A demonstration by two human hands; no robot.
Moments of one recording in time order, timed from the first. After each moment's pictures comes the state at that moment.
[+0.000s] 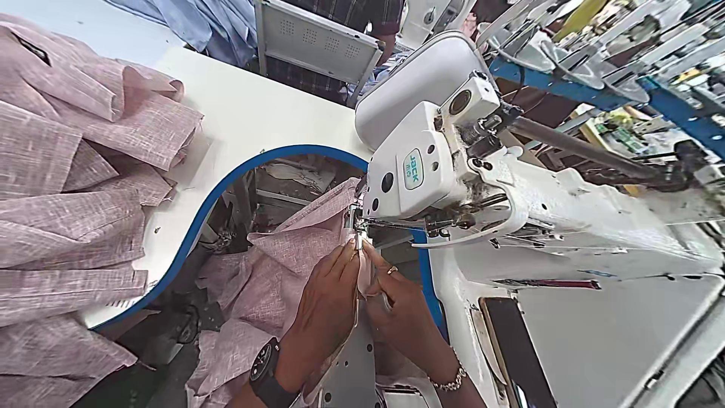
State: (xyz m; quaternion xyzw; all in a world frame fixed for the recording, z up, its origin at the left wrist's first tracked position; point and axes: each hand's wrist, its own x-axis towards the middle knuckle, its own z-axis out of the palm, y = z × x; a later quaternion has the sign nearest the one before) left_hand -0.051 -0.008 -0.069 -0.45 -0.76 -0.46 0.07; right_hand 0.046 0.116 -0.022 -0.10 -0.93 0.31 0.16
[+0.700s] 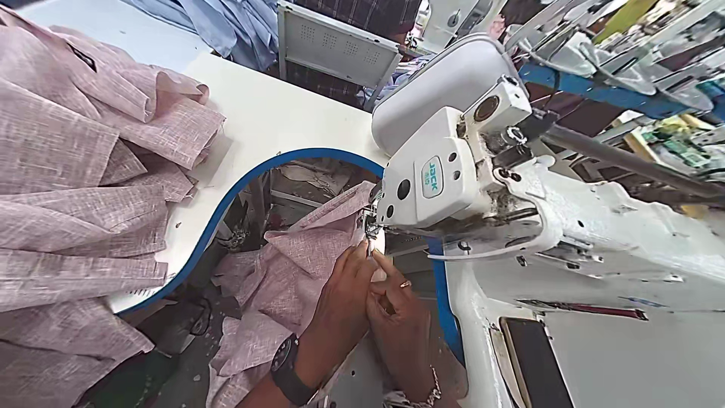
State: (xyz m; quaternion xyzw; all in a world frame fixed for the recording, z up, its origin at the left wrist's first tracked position) left_hand -0.051 0.009 -0.067 -0.41 -0.75 -0.51 0.06; right_hand 0.028 0.085 -0.037 -0.19 -0.88 0.30 0.30
